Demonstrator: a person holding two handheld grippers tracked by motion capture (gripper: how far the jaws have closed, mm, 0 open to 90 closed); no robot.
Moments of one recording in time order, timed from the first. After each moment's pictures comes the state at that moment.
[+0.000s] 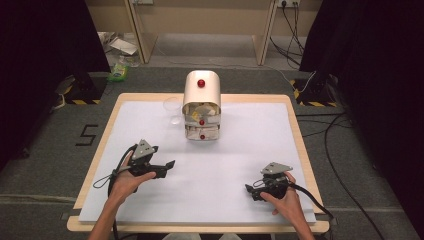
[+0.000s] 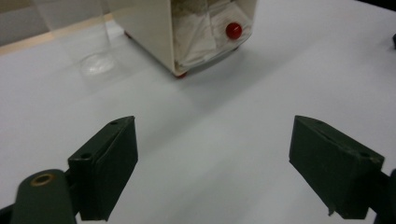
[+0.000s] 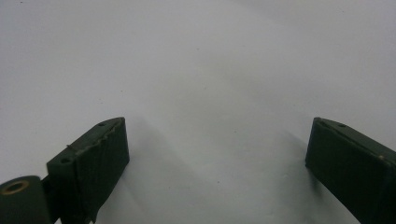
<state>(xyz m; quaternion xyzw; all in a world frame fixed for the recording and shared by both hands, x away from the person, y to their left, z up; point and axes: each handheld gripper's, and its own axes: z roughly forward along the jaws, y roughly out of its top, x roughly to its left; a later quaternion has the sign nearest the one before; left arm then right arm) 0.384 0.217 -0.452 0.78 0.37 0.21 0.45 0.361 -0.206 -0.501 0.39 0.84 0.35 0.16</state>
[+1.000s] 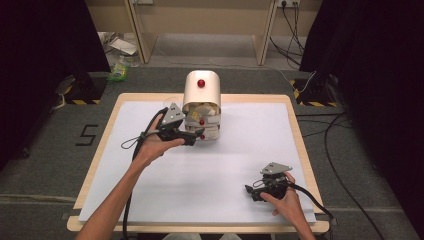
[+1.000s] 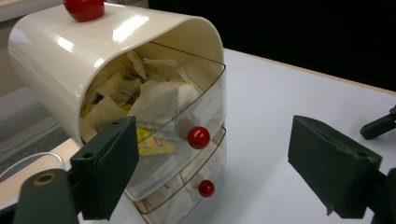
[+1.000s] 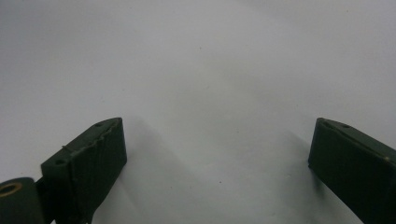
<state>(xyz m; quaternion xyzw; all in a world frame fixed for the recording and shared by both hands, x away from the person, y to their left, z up) 0.447 0.139 -0.370 0.79 0.28 0.24 0.49 0.361 -0.206 -0.502 0.38 0.84 0.35 0.16</state>
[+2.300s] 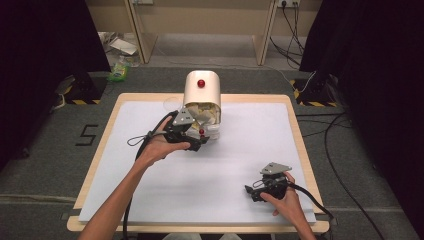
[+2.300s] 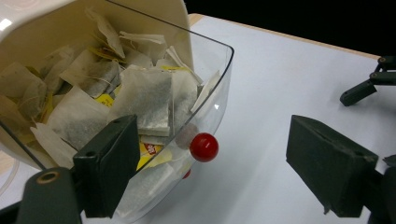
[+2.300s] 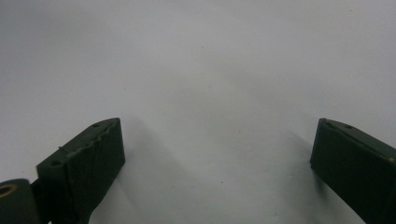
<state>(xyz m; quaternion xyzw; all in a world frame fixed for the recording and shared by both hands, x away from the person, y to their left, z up) 0.442 0.124 -0.376 0.83 0.26 0.20 0.45 0.361 -0.205 -0.502 0.38 0.84 0.35 0.16</state>
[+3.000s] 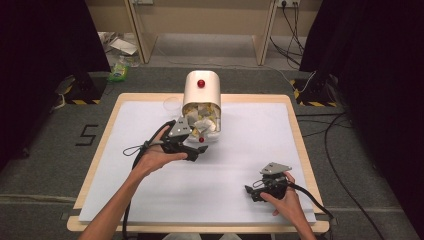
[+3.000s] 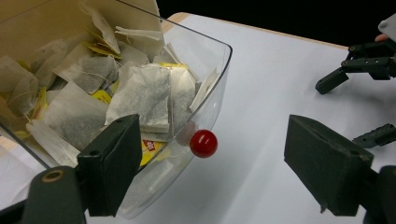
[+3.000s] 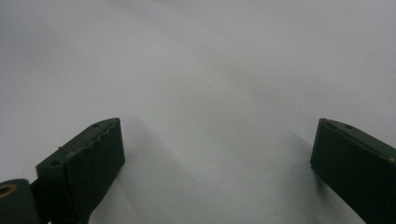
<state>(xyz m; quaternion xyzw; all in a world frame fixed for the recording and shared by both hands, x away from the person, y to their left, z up) 0.418 0.129 -0.384 0.83 0.25 0.19 0.46 0.361 -0.205 -0.502 0.38 0.84 0.35 0.16</state>
